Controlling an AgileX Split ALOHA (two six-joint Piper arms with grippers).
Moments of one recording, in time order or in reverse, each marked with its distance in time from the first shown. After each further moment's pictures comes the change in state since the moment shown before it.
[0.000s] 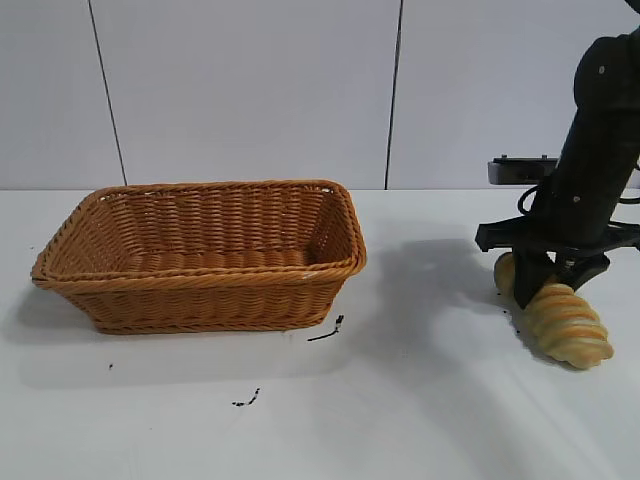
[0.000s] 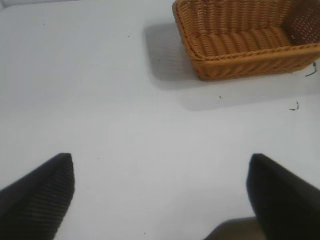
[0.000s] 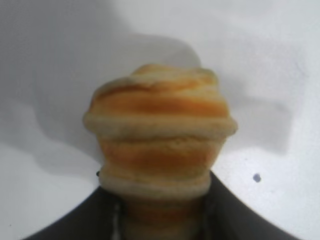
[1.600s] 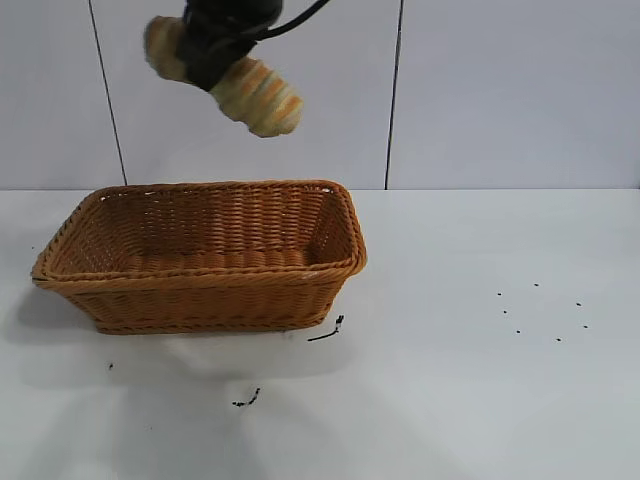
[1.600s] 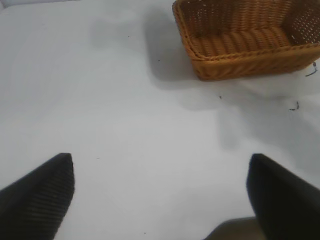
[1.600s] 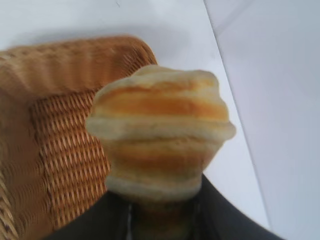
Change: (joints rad) left arm 0.000 0.000 0.000 0.000 0.000 0.000; right arm 0.640 0.257 -0.742 -0.006 0.023 -0.752
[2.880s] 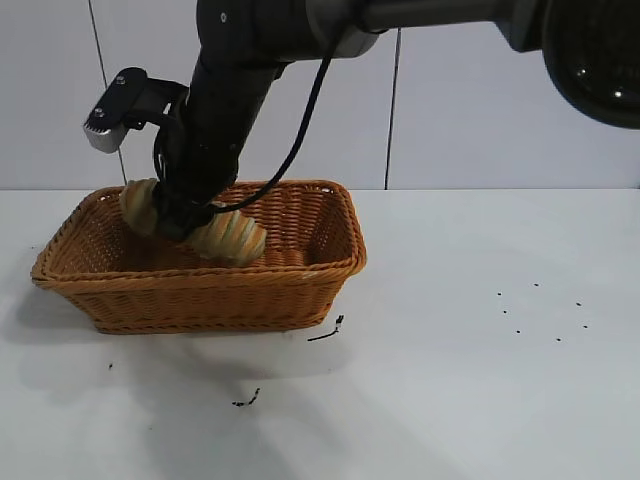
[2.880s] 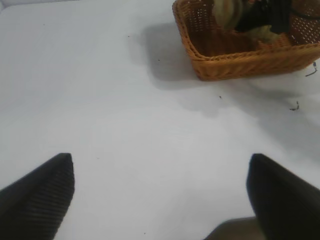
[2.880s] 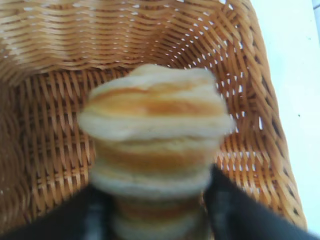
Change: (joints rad) left arm 0.000 0.000 0.000 0.000 0.000 0.000; right arm -0.008 0.154 0.000 0.026 -0.102 0.146
